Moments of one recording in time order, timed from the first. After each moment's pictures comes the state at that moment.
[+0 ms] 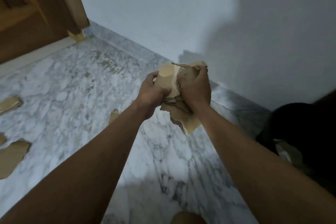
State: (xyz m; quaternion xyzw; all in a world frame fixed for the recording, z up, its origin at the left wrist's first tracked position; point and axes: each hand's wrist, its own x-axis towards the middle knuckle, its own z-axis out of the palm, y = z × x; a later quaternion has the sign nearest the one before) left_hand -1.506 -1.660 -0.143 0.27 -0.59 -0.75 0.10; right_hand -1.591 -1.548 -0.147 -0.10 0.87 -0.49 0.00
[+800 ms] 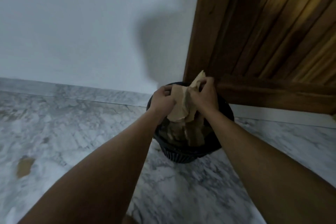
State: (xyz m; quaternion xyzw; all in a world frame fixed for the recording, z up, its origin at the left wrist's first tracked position) left_hand -1.575 -1.313 -0.087 0.11 -0.75 -0.65 -0.08; right_hand -1.595 -1.165 -0.089 0.11 0.86 -0.49 -0.10
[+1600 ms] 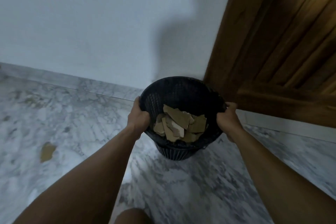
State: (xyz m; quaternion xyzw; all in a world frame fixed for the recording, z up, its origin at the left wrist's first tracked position) left_hand -1.535 -1.420 -0.131 0.21 -0.77 -0.60 -0.02; right_hand -1.571 -1.141 -0.124 0.17 0.83 -0.52 0.08
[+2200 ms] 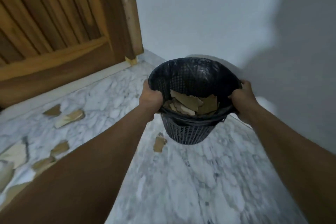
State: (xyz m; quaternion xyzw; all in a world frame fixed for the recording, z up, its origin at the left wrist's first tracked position) left_hand -1.477 -1.822 -0.120 0.44 -0.69 -0.55 0.17; right_hand -1.653 -1.622 -0.118 -0.03 0.76 -0.62 0.20
